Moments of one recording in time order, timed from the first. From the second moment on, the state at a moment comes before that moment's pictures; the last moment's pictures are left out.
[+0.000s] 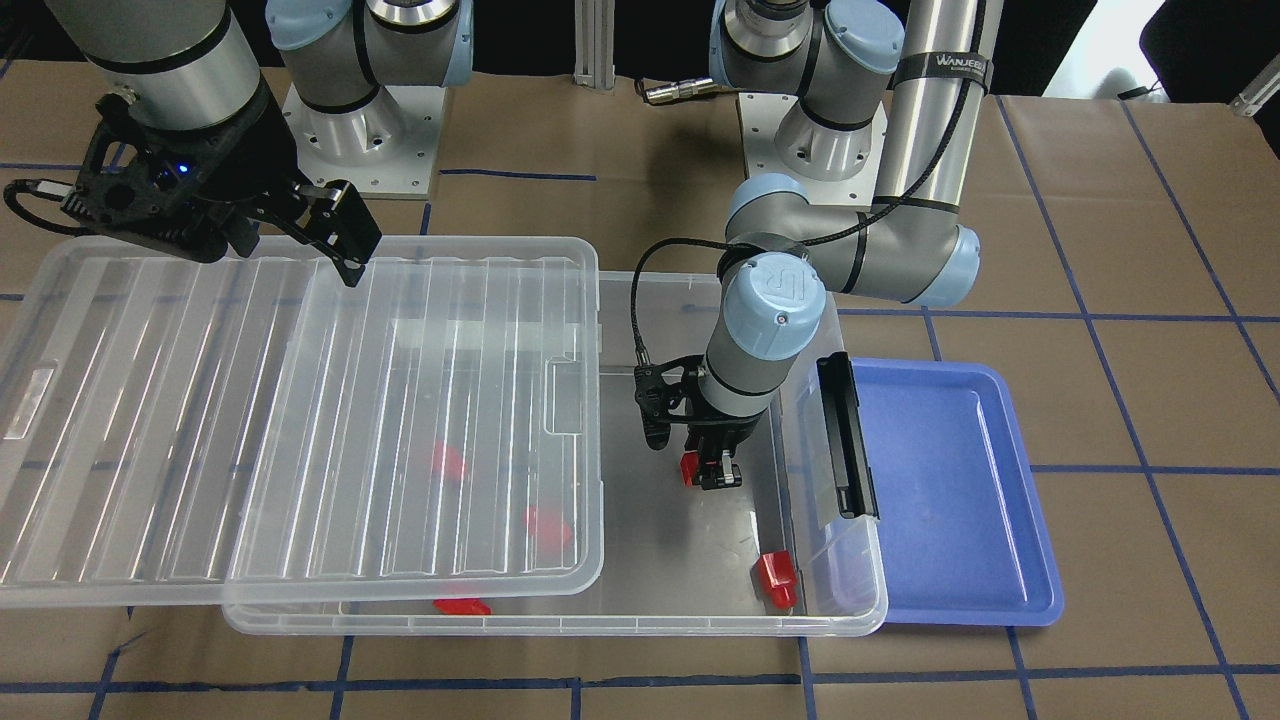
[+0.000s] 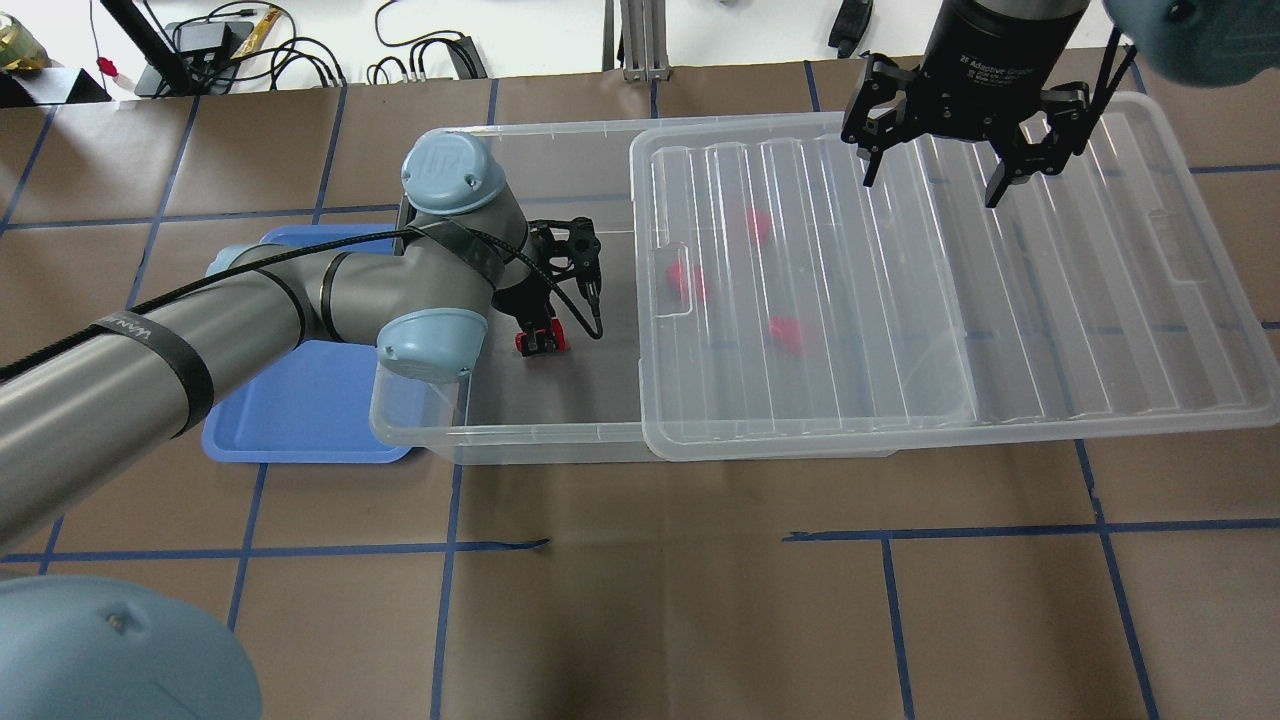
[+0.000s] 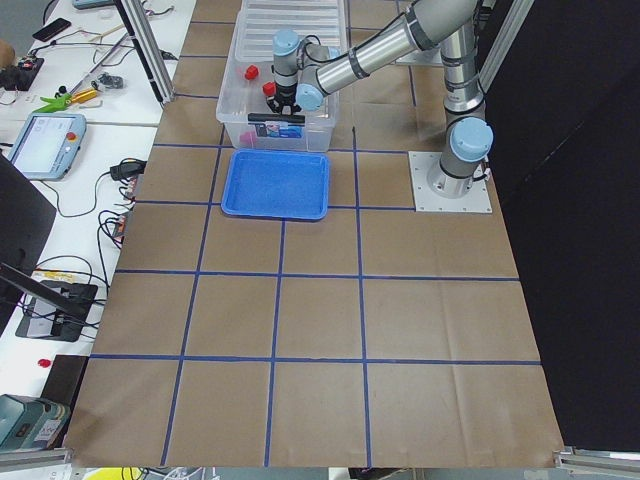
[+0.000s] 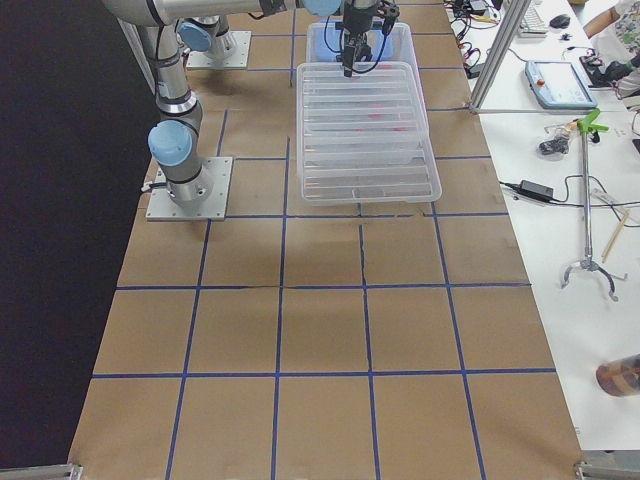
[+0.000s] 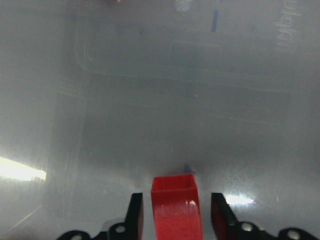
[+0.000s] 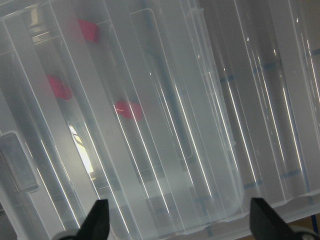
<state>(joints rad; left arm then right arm) -1.73 -1.99 -1.83 -0.83 1.51 1.26 1.61 -1.48 1.42 -1.48 -1.57 0.33</state>
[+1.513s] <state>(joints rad) -1.69 -1.58 -1.53 -1.54 1.62 0.35 1.28 -1.49 1.43 -1.47 -1.61 -0.16</state>
